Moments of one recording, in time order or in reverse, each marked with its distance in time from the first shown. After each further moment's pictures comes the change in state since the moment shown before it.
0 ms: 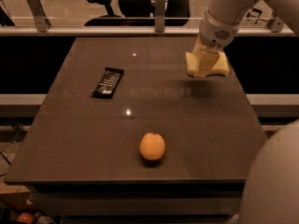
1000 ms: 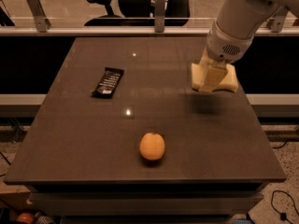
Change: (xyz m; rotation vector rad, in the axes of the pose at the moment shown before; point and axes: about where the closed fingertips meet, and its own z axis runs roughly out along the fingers) arm 0.005 0.060 -0.012 0.022 0.007 0.064
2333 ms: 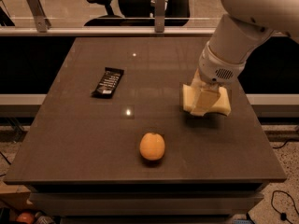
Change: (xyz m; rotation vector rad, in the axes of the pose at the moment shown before) arm -0.014 0.057 0.025 -0.079 -0.038 0.004
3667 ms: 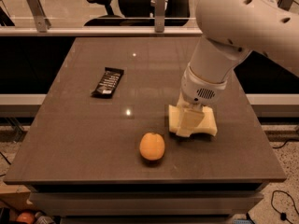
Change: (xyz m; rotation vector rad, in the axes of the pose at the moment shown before) arm -0.025 0.049 0.032 -0.114 0.010 -0.001
